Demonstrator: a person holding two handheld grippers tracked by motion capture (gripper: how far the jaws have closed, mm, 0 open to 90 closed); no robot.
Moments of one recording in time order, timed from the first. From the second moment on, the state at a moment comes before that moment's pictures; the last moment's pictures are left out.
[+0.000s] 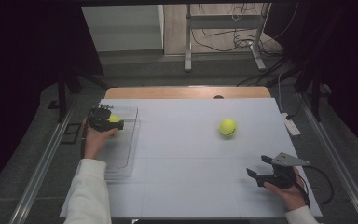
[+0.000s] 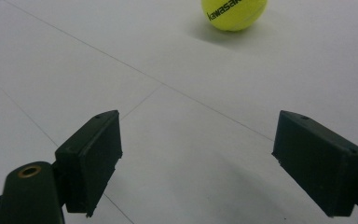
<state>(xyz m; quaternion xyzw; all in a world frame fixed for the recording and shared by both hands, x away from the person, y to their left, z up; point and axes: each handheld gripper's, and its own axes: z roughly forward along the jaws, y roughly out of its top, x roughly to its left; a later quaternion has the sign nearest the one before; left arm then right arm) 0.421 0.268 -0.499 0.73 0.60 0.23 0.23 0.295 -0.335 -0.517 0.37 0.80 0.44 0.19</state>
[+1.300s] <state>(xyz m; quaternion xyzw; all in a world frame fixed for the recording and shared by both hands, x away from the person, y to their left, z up) 0.378 0.245 -0.451 0.70 0.55 0.21 0.41 0.299 -0.337 -0.517 0.38 0.79 0.44 0.19</state>
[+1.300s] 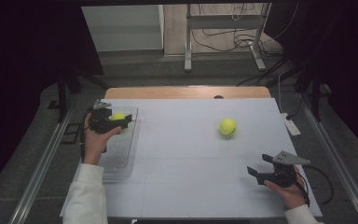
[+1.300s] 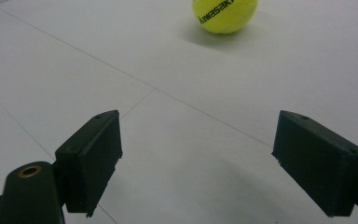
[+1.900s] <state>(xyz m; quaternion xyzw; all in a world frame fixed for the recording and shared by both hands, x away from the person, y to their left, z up) 0.360 0.218 -0.445 0.71 0.51 0.17 0.45 0.292 -0.340 -0.516 0.38 0.79 0.44 0.19</state>
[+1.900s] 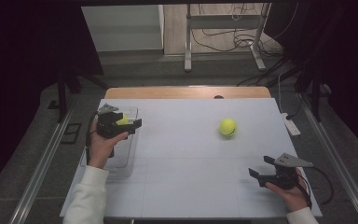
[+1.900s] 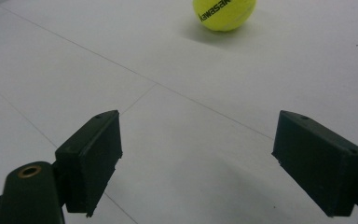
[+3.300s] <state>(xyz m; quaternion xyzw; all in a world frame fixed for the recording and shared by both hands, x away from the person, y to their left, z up) 0.335 0.142 -0.436 0.76 0.41 0.12 0.49 0.291 -0.340 -0.513 0.37 0.79 0.45 0.19</state>
